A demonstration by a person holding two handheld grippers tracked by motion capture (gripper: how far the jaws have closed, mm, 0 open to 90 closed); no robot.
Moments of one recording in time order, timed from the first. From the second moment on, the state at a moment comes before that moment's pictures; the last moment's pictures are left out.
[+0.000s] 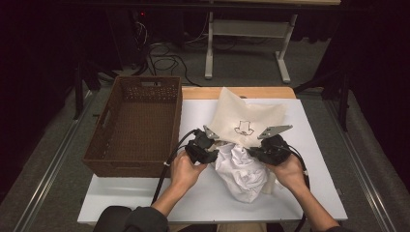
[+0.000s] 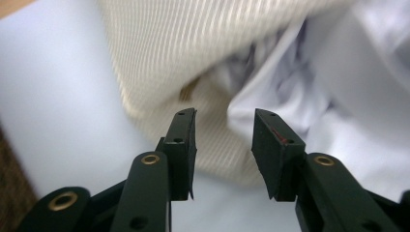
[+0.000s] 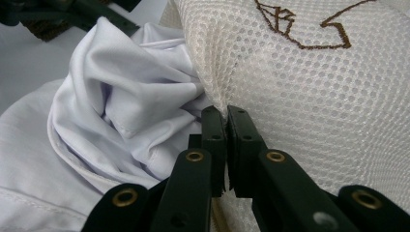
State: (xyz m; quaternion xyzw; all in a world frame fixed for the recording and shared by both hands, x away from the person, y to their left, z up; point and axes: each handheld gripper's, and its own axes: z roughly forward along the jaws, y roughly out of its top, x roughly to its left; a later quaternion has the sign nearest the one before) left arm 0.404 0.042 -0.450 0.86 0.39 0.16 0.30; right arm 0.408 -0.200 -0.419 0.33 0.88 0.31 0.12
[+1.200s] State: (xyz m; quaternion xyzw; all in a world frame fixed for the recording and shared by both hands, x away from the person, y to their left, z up) left arm 0.379 0.051 -0.472 0.88 0.36 0.12 0.29; right arm 0.414 -0.207 -0.427 0.35 0.88 0.28 0.16
